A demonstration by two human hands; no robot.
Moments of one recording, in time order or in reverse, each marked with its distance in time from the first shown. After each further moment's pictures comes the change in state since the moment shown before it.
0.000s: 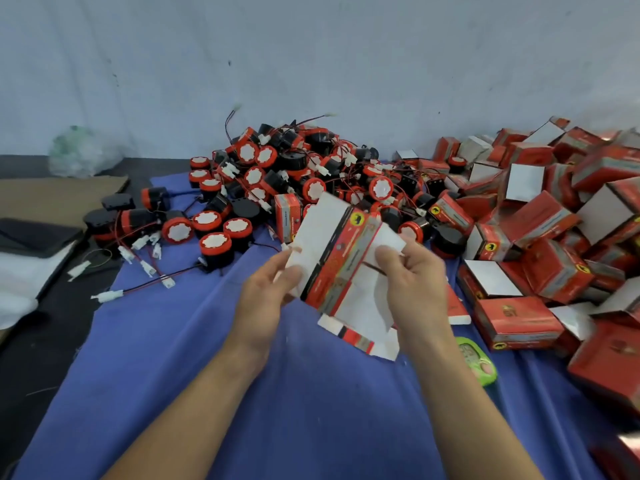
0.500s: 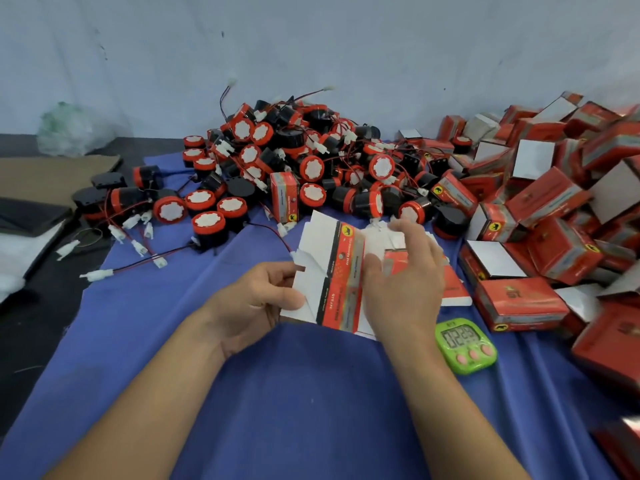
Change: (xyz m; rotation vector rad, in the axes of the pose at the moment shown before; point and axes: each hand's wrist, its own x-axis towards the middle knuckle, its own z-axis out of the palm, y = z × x) left_hand -0.004 0.007 -0.022 -0.167 -0.575 -0.257; right_hand -0.012 0.030 0.005 -0.451 0.235 -0.180
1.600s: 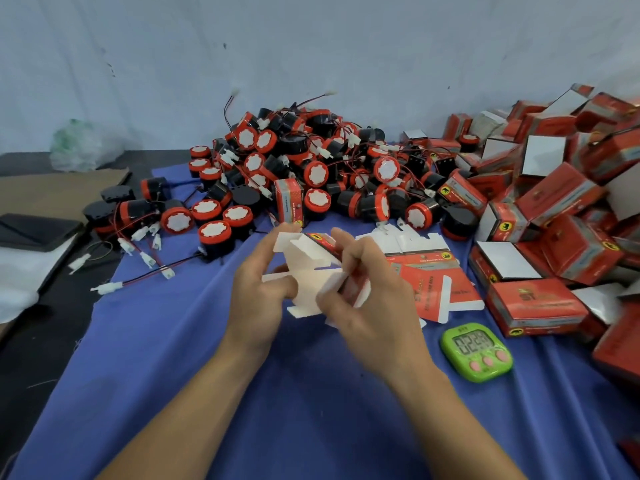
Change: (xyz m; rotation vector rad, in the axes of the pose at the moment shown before) left_hand 0.009 -0.007 0.014 0.362 0.501 0.501; right_hand -0.025 -0.026 -0.002 0.377 -0.433 -0.200
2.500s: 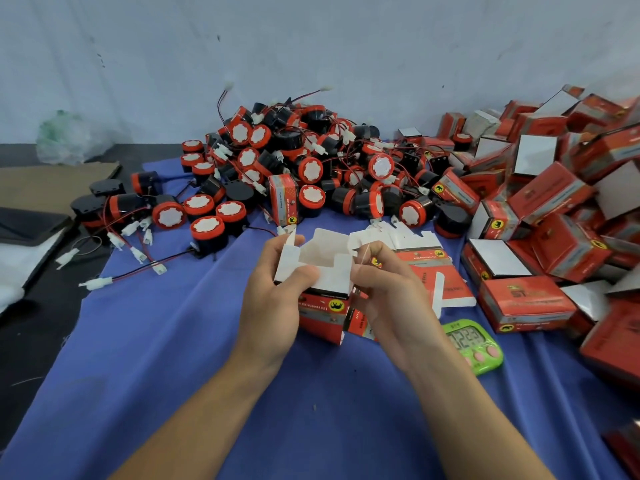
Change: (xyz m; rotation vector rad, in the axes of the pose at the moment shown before) left_hand -0.017 0.001 0.025 -0.043 0.086 -0.141; right_hand 0.012 0.023 -0.022 0.787 -0.102 0.421
